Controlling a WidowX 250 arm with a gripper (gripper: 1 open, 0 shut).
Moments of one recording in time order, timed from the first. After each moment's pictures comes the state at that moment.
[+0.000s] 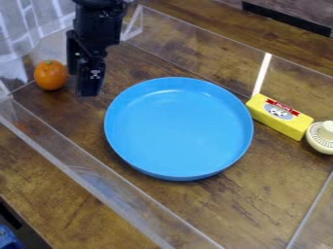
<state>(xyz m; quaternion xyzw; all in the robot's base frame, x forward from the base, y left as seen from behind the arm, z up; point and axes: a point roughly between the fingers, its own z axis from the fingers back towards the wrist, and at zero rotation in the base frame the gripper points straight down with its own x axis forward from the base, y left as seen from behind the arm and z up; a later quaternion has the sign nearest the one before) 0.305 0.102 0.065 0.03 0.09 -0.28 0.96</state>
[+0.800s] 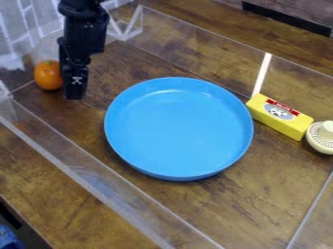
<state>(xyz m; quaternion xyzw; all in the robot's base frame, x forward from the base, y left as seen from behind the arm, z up) 0.317 0.131 0.044 0.05 0.07 -0.32 0.94</state>
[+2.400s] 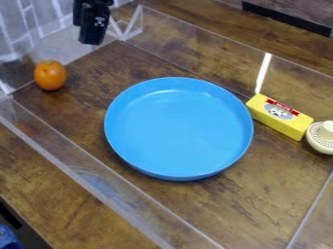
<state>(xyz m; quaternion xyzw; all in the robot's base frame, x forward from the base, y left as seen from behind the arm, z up) 0.342 0.118 0.117 0.08 0.09 -0.30 0.95</state>
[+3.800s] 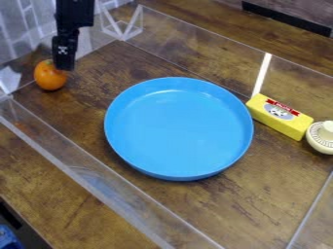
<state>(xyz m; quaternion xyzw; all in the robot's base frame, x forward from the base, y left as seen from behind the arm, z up) 0.346 0.178 0.051 0.05 0.05 -0.40 0.91</state>
